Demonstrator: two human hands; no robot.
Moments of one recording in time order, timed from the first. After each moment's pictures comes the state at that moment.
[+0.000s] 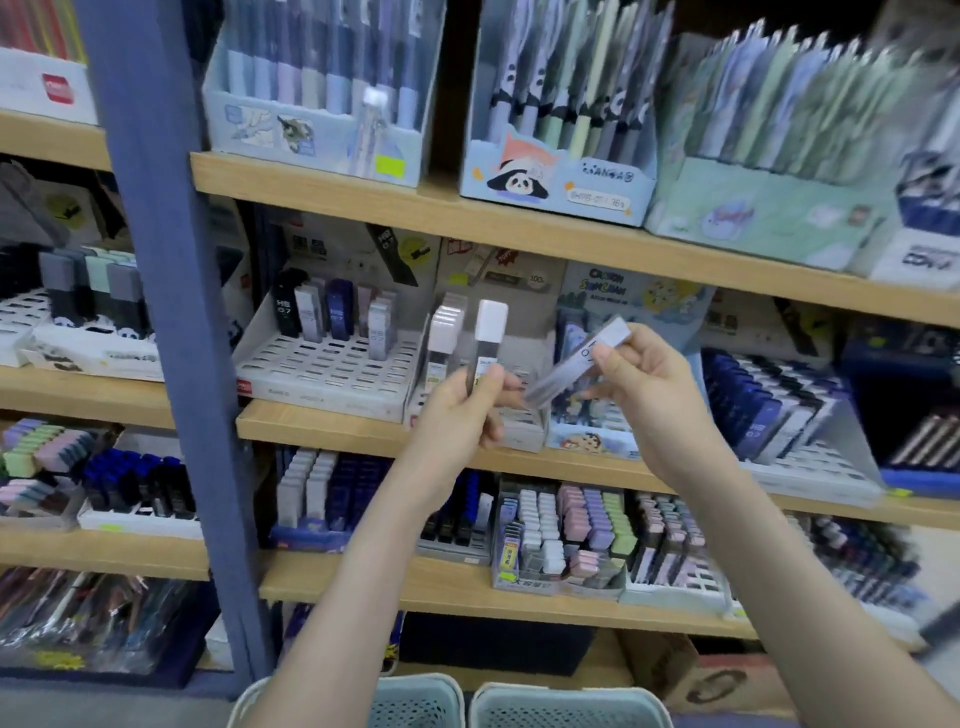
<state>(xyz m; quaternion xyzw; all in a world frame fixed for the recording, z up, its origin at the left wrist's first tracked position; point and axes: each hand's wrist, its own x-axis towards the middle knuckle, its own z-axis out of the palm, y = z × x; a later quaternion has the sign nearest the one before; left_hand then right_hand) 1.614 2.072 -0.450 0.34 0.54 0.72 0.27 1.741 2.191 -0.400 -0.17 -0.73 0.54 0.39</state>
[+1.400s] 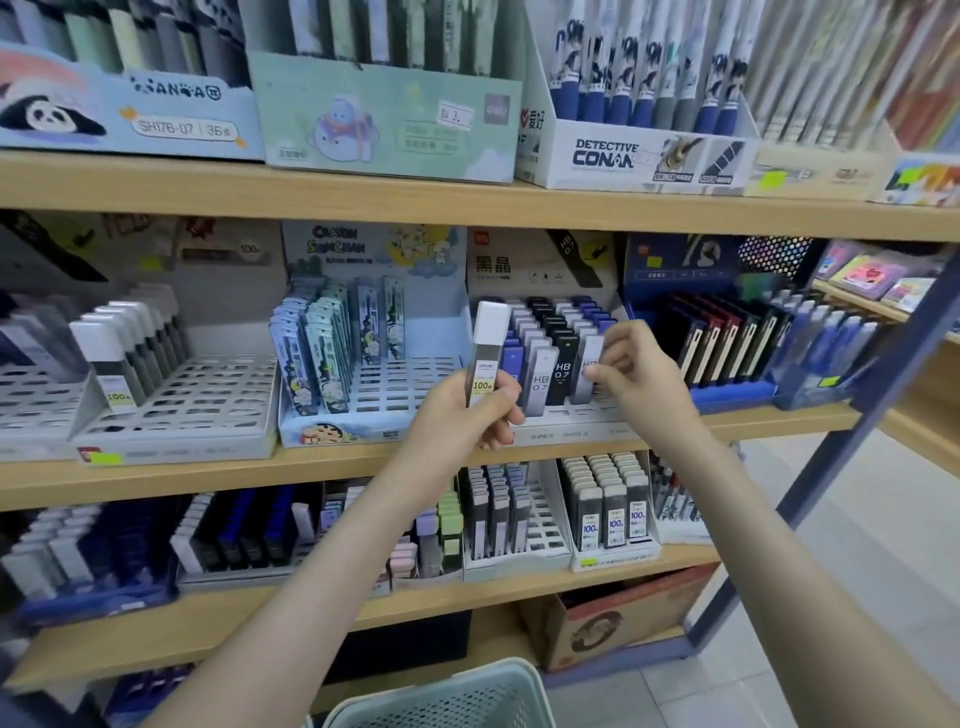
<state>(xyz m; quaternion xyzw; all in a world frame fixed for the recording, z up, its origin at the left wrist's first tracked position) 1.781 2.241 -0.454 0.43 0.52 0.64 0.36 1.934 2.382 -0.444 -0.37 -0.80 0.26 0.39</state>
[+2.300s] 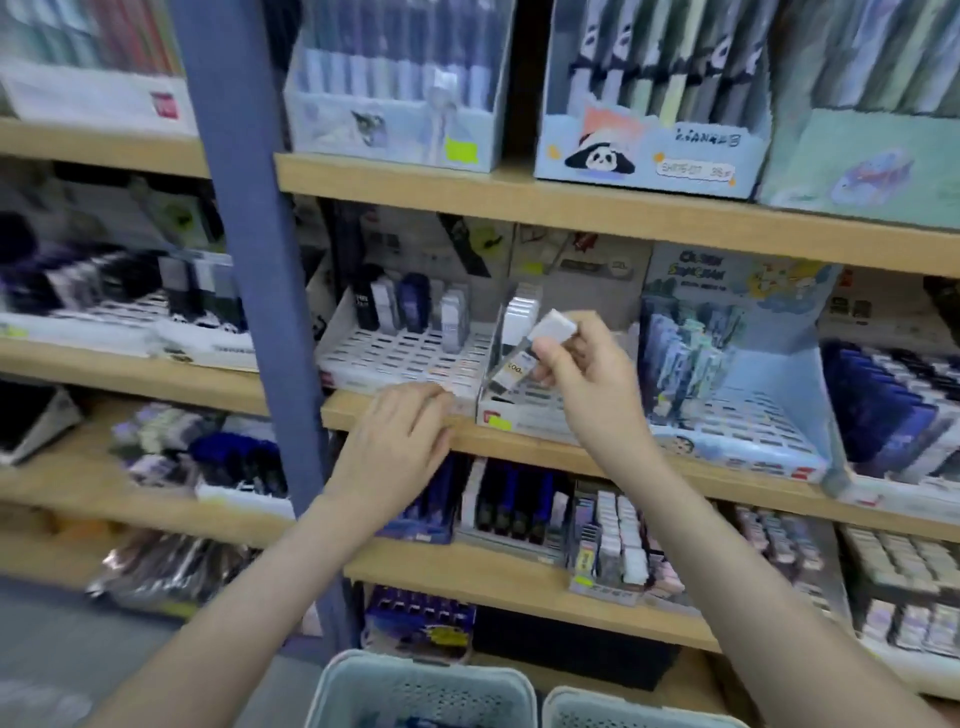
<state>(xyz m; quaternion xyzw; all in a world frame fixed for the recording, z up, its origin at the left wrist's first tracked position) 1.520 2.017 -0.522 0.55 0.67 0.26 -0.44 1.667 2.152 -0.426 -0.13 -0.81 0.43 0.38</state>
